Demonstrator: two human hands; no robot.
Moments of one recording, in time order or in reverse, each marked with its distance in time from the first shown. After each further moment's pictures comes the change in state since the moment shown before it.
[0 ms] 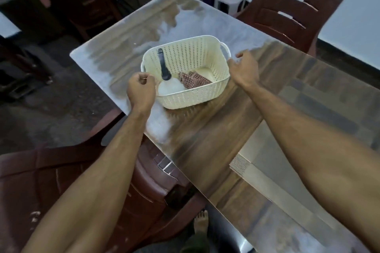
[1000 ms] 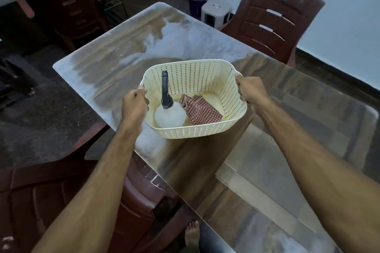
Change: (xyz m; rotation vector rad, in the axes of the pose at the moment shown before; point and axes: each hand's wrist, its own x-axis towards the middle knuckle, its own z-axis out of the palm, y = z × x) left_hand -0.029 0.027 0.009 -0.075 -0.181 -0.189; right_hand -0.022 0.015 -0.064 0.340 -0.144 0.369
